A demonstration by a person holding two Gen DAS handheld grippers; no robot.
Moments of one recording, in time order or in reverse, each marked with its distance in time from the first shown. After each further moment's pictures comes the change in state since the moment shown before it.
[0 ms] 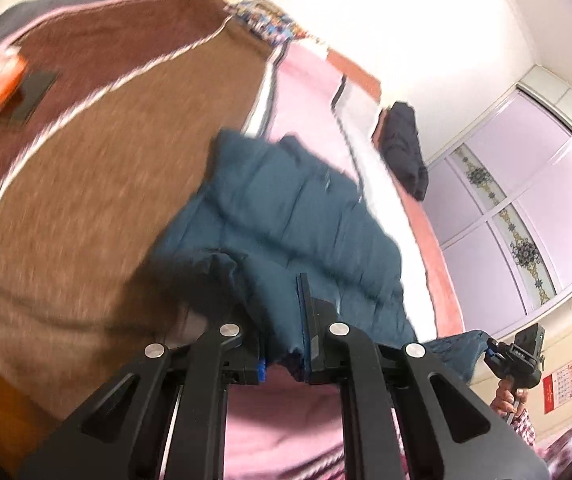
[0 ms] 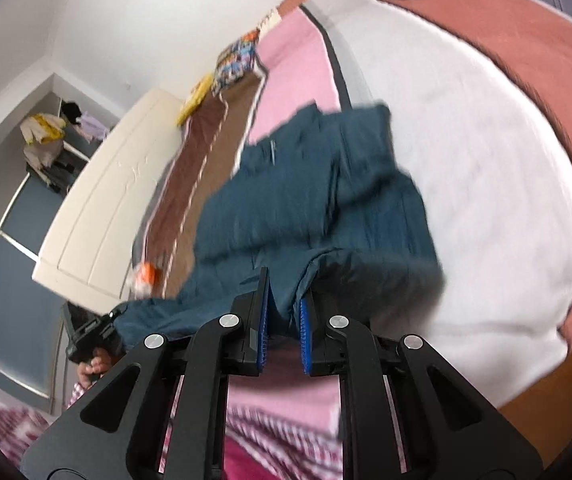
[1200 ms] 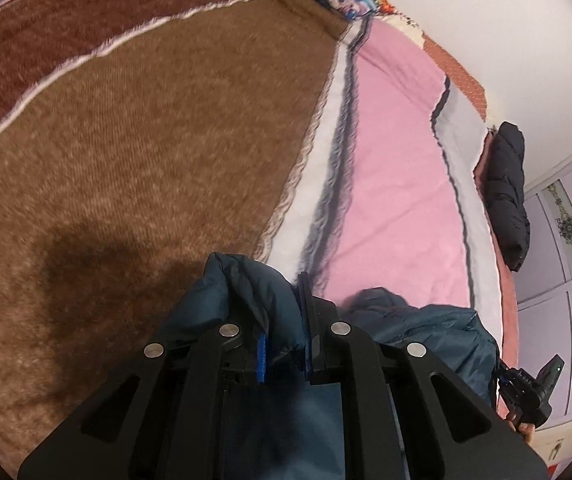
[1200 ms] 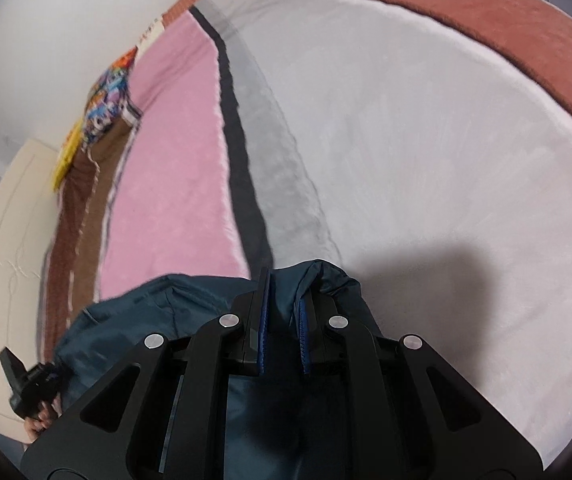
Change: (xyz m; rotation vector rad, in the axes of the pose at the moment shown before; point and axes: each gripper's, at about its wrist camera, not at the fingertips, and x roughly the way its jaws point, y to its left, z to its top) left arm 0.360 0.016 0.248 -0.140 0.107 0.256; right arm 0.329 -0.139 0.299 0.126 -0.011 -0.353
